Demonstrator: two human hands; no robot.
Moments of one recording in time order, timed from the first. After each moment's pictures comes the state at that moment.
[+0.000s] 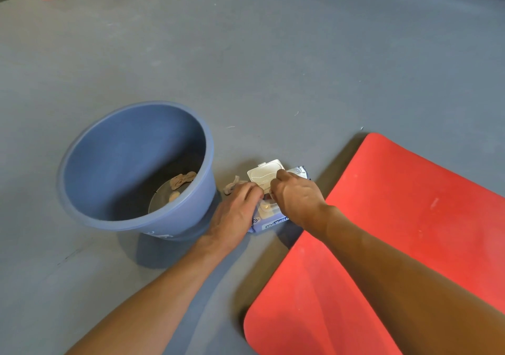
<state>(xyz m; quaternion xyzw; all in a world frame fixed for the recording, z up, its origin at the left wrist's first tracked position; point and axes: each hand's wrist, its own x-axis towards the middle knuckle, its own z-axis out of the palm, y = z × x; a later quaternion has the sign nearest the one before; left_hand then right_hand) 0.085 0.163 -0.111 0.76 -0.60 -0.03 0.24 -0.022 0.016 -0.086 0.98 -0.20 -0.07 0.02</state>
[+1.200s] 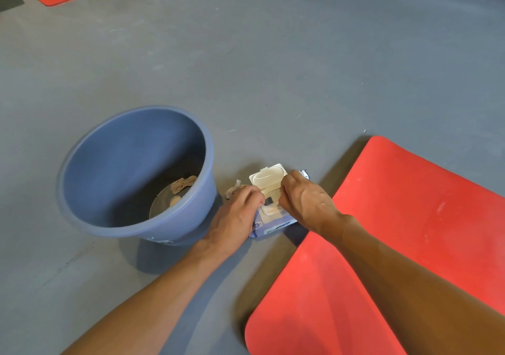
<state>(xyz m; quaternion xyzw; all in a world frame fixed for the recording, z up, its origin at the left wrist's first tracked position) 0.092 0.163 -0.114 0.75 -0.62 -0.04 0.25 -0.039 0.008 -0.089 0.97 -0.21 0.03 -0.13</state>
